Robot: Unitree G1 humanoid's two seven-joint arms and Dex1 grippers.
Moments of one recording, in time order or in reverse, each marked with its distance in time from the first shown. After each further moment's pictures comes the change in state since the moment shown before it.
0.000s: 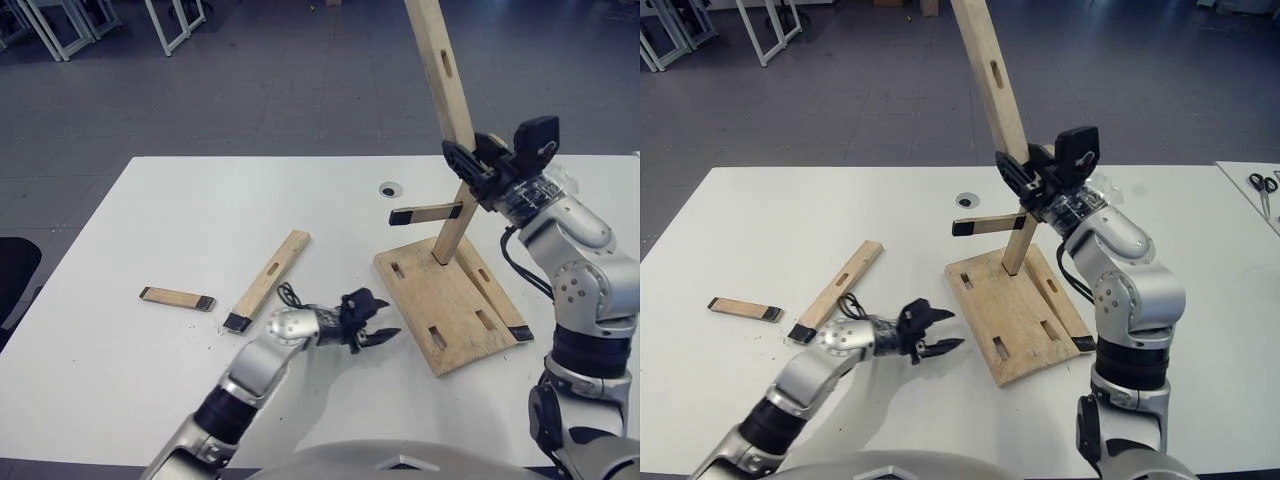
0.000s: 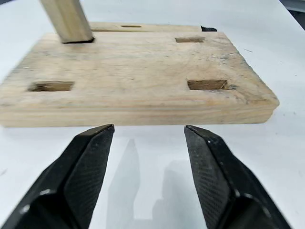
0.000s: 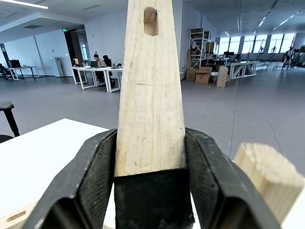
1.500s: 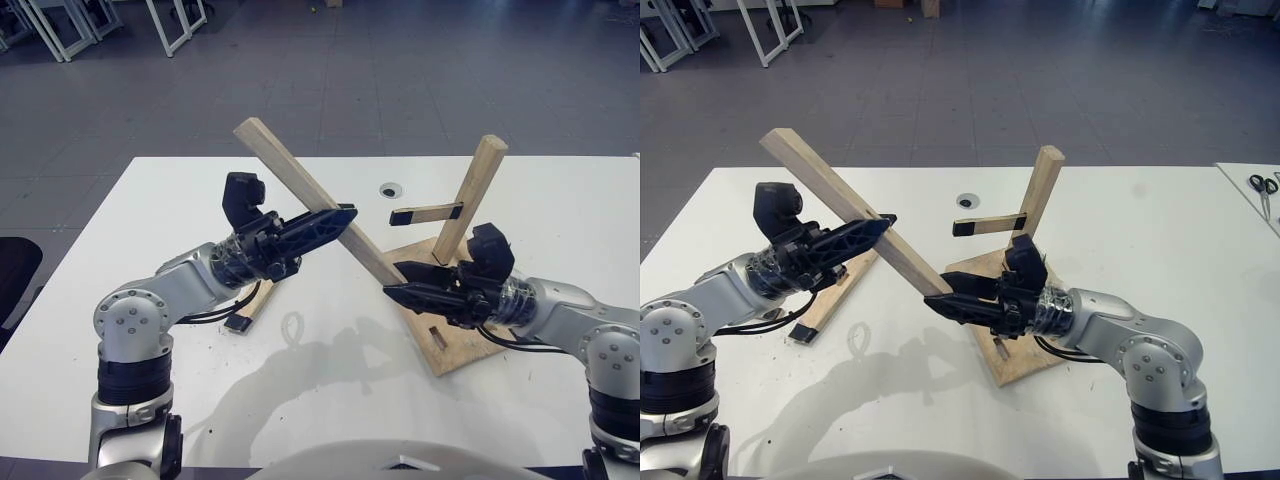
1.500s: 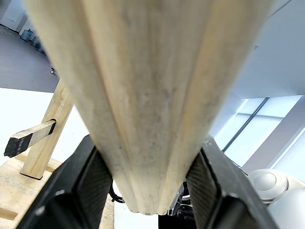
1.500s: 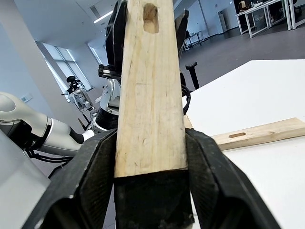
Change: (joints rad) left arm -0.225 0.097 0.525 -0.066 -1.392 0.493 0.299; right arm 0.279 -0.207 0.109 -0.181 0.678 0.221 0.378
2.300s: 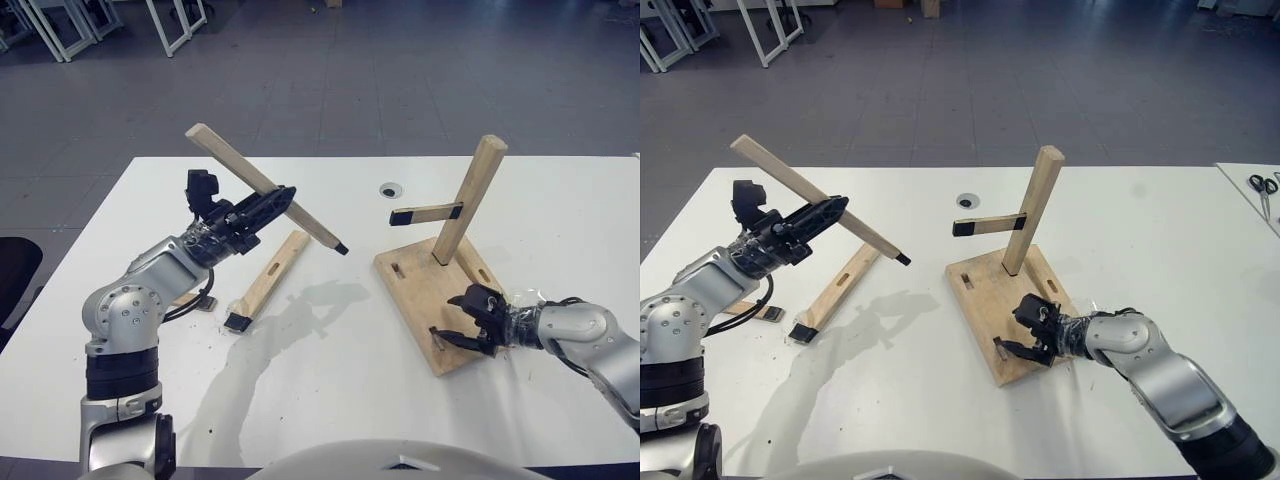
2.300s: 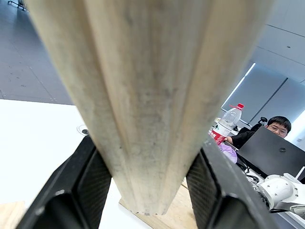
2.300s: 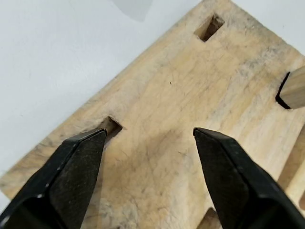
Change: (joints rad) left arm 0.009 0.016 0.081 0.190 0.459 -0.188 -0.059; right arm 0.167 -0.387 0.314 0.029 -0.947 -0.298 -0.002
